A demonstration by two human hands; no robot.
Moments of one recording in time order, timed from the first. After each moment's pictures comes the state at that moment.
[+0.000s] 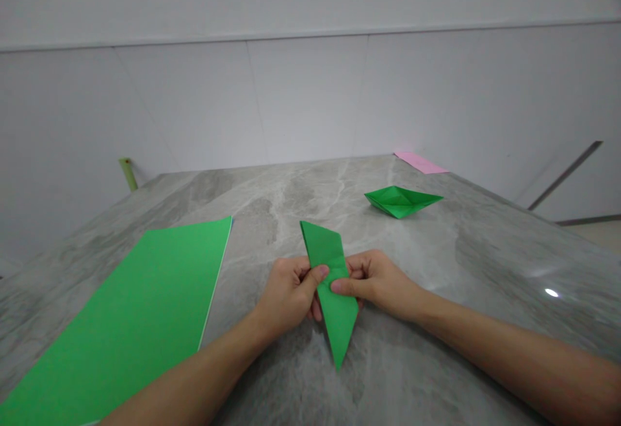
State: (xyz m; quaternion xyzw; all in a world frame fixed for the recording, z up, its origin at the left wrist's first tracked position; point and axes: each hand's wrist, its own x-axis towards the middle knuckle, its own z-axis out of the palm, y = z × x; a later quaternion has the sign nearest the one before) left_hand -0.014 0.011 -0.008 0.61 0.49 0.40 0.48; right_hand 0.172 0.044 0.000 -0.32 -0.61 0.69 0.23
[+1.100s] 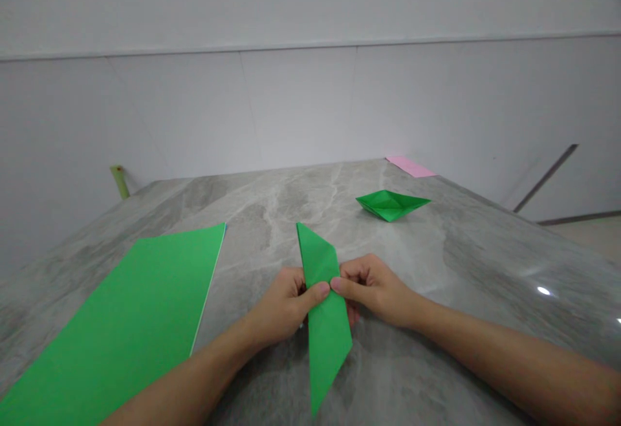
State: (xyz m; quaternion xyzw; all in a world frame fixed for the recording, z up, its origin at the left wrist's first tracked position) left_hand -0.015 0.011 -0.008 0.60 0.35 0.34 0.63; right_hand 0.178 0.039 0.001 -0.31 -0.66 0.64 0.27
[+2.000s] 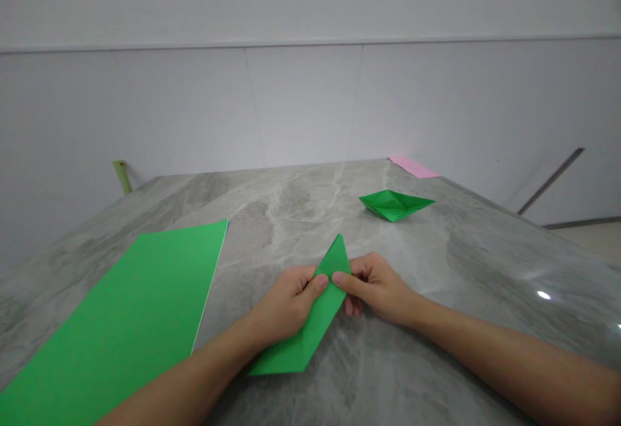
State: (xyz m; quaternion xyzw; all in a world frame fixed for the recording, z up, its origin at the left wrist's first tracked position) left_hand -0.009 0.010 0.008 0.69 0.31 0.34 0.56; right_hand 0.177 0.044 -0.004 -0.33 -0.69 0.59 0.27
